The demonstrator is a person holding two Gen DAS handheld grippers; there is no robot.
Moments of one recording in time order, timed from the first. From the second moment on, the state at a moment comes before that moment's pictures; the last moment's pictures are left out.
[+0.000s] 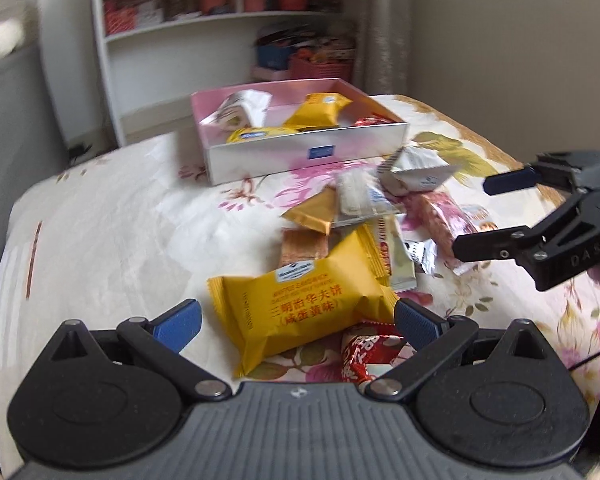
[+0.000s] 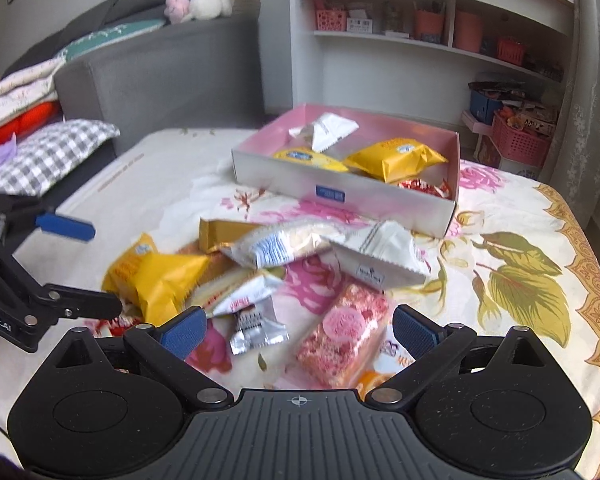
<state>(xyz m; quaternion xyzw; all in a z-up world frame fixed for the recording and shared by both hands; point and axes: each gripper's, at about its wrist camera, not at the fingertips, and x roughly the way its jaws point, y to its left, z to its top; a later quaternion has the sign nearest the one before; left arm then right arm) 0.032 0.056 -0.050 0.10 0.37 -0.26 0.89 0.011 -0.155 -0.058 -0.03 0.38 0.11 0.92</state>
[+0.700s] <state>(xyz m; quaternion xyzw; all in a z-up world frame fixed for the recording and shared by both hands) 0.051 0.022 -0.064 0.23 0.36 -0.36 0.83 0.040 -0.170 -0.071 0.03 0.43 0.07 0.90</state>
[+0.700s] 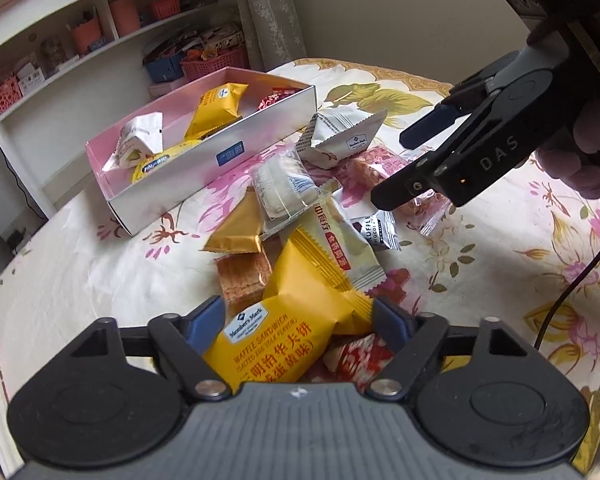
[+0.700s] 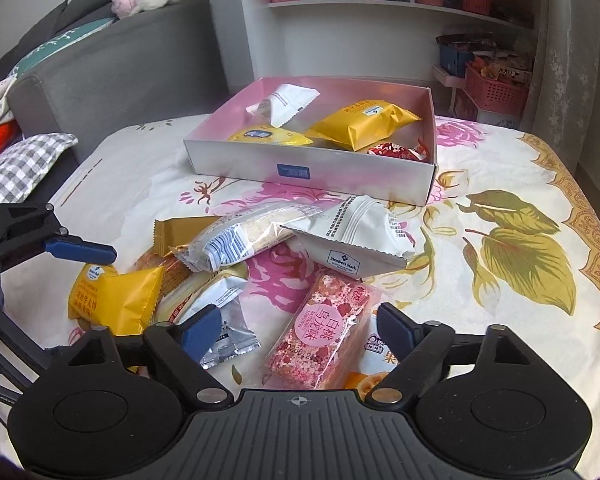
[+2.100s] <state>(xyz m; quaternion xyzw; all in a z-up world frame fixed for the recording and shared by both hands) 0.067 0.063 -0.058 0.14 0.47 -0.24 0.84 0.048 -0.166 -0.085 0.00 0.49 0.04 0.87</state>
